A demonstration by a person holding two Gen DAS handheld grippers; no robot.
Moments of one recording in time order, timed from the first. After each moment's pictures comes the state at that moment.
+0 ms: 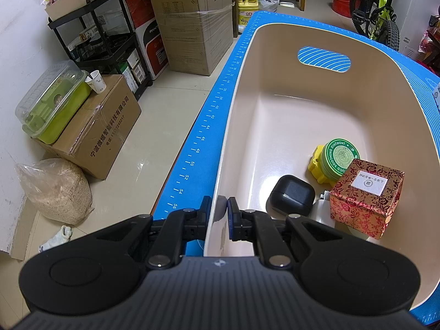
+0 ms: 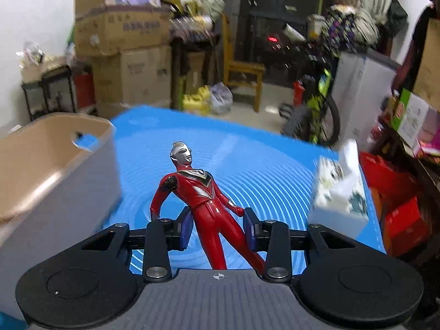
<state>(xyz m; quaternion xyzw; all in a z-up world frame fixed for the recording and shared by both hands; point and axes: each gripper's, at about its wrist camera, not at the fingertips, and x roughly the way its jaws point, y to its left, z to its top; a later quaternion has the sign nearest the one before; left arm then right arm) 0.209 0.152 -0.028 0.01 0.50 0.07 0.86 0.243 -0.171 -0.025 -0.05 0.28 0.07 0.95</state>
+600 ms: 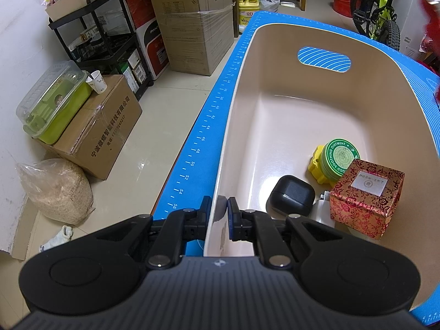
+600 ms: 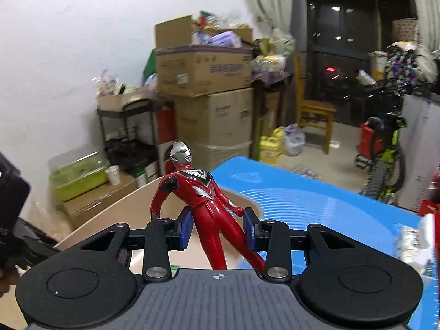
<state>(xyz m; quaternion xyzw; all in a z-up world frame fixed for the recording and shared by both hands) 0.208 0.151 -0.028 0.02 0.50 0.07 0.86 0.222 -0.042 0.040 -0.05 0.25 0.22 0.94</state>
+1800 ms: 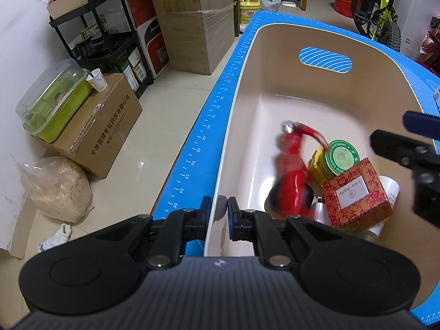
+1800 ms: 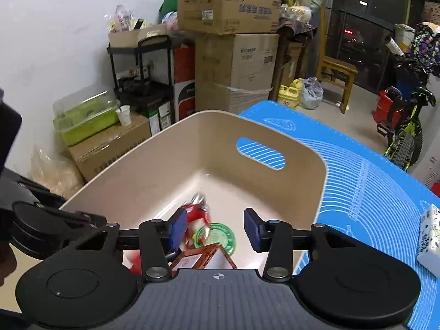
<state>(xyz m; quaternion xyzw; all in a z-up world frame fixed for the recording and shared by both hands) 0.208 0.149 -0.026 0.01 0.50 0.07 0.86 0.235 0.019 0.007 -0.10 0.35 0.21 0.91</state>
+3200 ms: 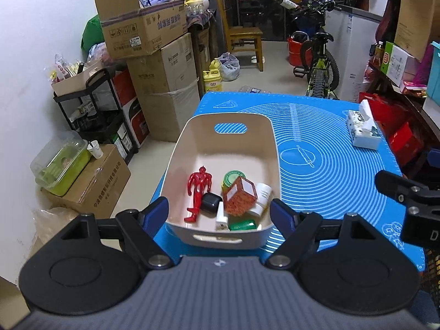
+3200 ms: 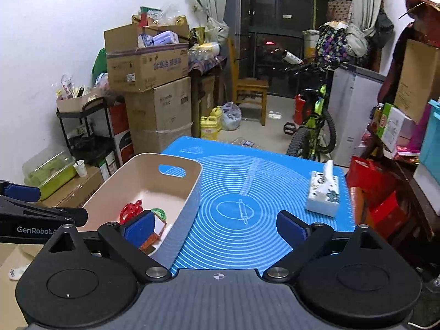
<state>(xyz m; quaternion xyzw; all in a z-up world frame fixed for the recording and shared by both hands) 0.051 0.041 0.111 0.05 0.37 0.01 0.93 0.024 -0.122 0.128 -0.02 0.28 0.06 0.96</state>
